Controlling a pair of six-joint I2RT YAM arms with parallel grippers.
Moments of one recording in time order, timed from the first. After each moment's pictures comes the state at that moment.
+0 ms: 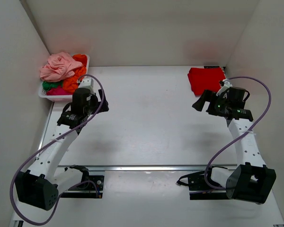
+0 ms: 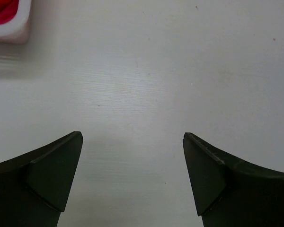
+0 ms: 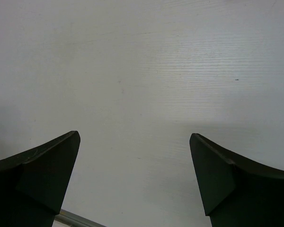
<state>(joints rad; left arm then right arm) -0.29 1.07 0.95 -0.43 -0.14 -0.32 -0.16 1.13 0.95 -0.51 -0.46 0.19</state>
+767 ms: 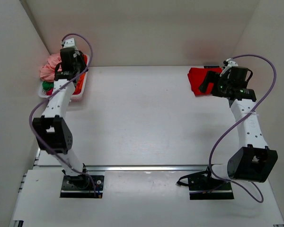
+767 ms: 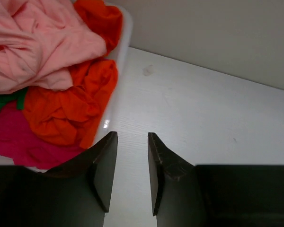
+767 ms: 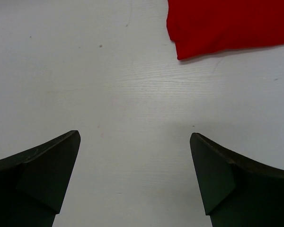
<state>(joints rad) -0.02 1.66 1.57 -0.27 -0.13 -0.18 -0.12 1.34 1.30 -0.57 -0.27 0.15</state>
